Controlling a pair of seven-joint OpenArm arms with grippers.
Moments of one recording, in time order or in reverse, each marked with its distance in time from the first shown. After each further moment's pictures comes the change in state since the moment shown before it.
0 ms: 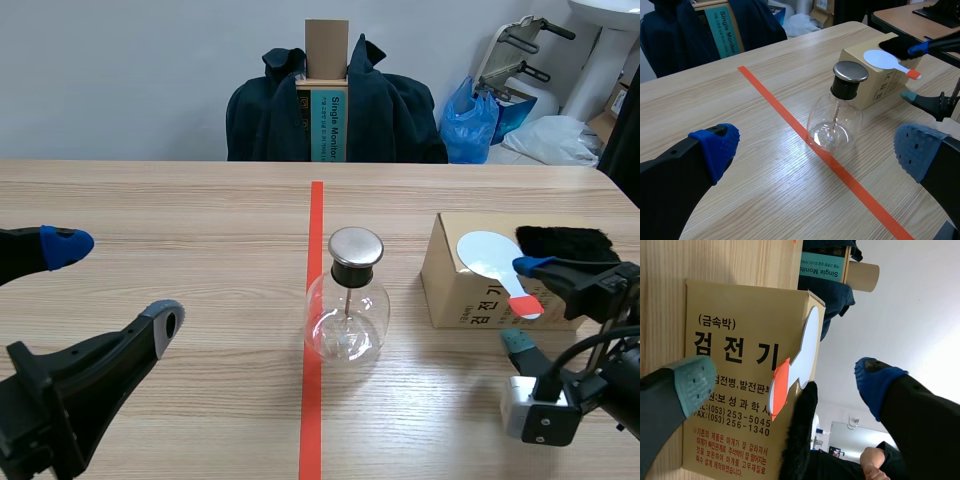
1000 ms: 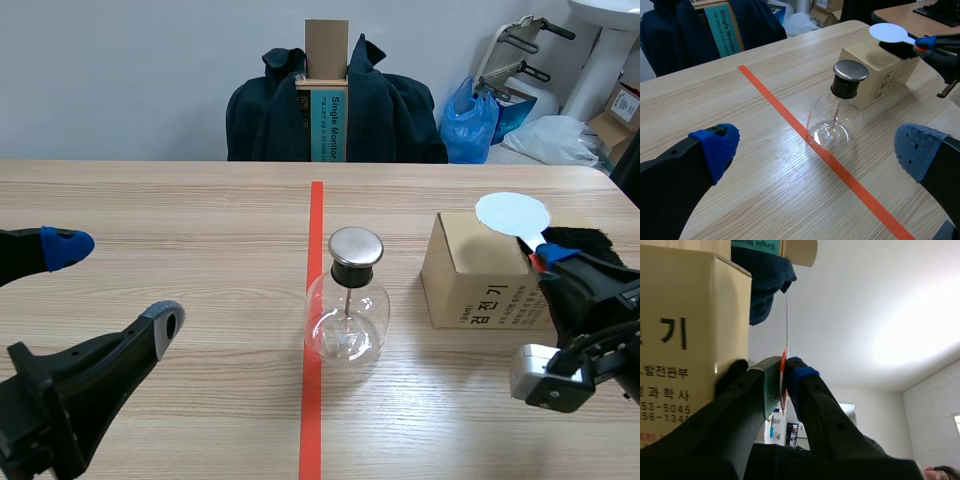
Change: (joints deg) left arm 0.0 0.0 0.0 0.0 0.0 0.0 0.2; right arm 0.0 0.0 0.1 1.0 5.5 -13.6 -4.1
